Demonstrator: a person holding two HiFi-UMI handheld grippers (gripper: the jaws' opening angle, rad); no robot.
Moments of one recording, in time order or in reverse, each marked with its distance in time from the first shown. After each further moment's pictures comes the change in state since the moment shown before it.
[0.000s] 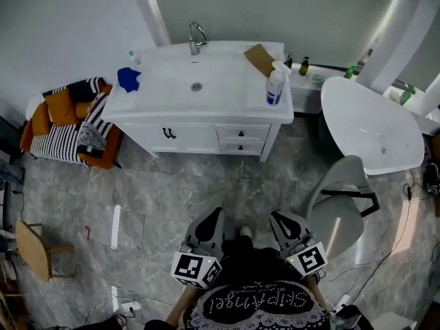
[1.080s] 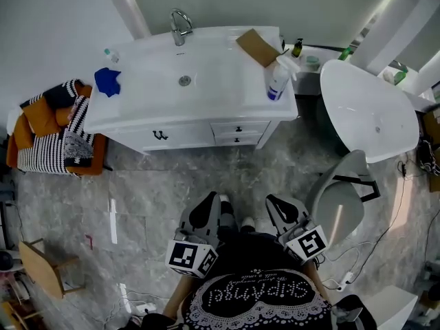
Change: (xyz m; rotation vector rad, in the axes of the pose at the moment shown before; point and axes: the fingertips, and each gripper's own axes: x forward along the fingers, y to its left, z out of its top) left arm 0.078 0.095 0.043 -0.026 0.063 -0.074; right arm 0.115 -0.033 0.022 0.091 0.022 -0.063
